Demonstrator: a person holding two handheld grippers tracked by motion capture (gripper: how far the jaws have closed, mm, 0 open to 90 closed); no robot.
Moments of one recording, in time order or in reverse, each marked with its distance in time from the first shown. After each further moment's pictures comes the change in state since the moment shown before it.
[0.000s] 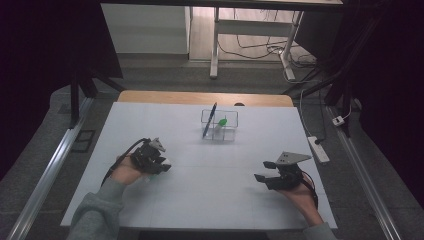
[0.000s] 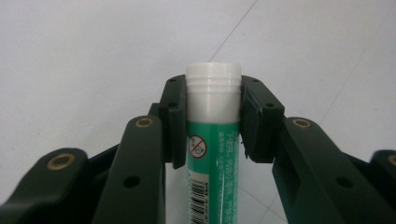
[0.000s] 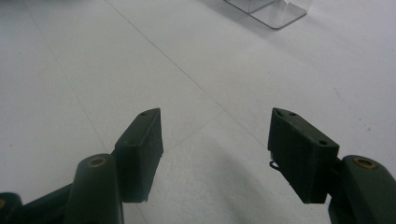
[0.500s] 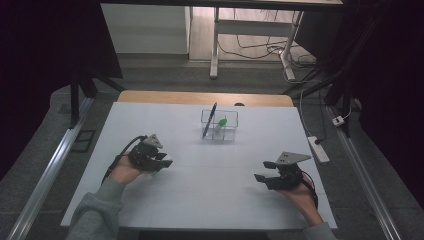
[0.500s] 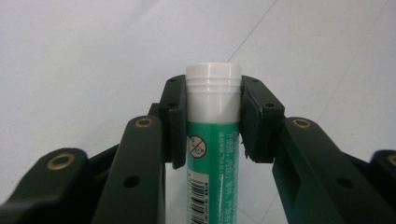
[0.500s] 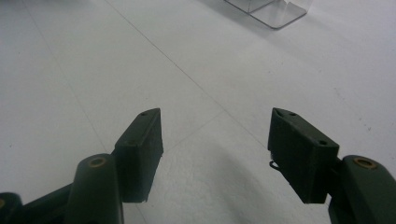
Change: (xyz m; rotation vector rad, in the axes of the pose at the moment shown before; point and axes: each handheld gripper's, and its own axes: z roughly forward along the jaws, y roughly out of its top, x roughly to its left) left arm 0.000 0.001 -0.013 -0.115 -0.006 -0.013; right arm 0.000 0.000 0.000 -0.001 0.002 0.001
